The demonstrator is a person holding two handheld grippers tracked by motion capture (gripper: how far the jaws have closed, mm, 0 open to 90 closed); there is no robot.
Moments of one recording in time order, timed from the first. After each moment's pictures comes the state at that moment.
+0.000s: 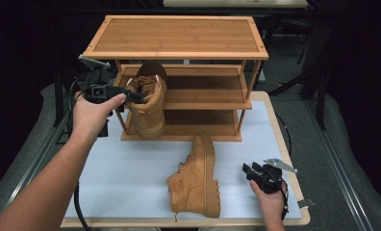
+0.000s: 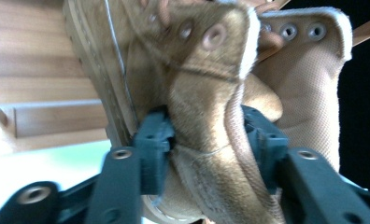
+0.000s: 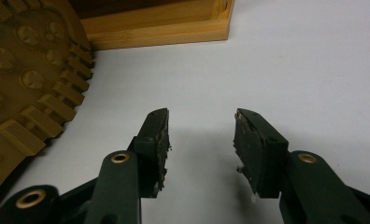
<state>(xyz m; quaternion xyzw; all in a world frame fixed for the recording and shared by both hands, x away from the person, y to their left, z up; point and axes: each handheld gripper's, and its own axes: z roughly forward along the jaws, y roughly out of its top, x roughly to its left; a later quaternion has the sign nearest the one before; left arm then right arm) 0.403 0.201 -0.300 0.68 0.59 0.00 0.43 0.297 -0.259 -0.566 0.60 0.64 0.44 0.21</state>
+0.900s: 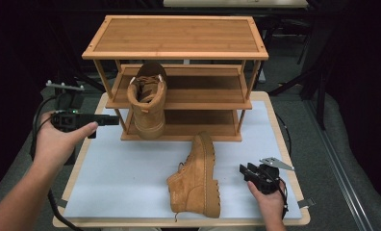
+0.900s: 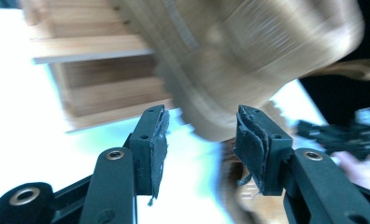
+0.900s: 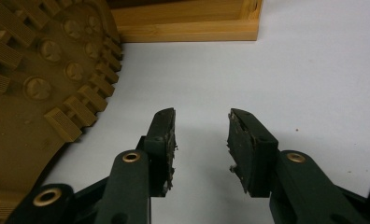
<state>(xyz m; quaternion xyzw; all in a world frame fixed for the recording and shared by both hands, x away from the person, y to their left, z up) 0.340 0.252 -0.325 0.74 0.53 0.08 0.41 0.291 -0.247 -0.550 0.58 0.67 0.43 0.19</state>
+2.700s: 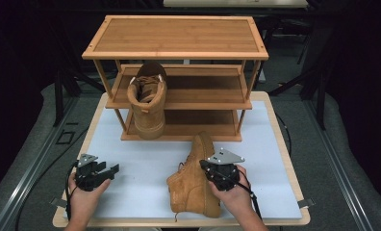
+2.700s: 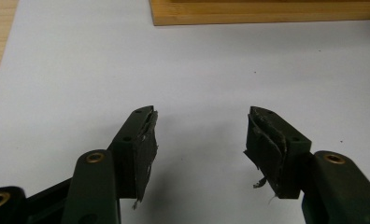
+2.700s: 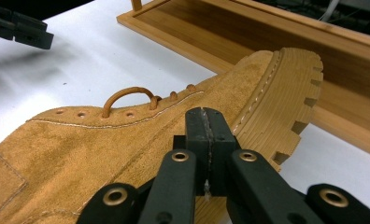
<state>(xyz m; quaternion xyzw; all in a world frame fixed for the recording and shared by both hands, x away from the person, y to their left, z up) 0.310 0.287 -0.550 0.70 0.57 0.21 0.38 0.283 -0.123 -0.484 0.40 0.79 0.42 0.21</state>
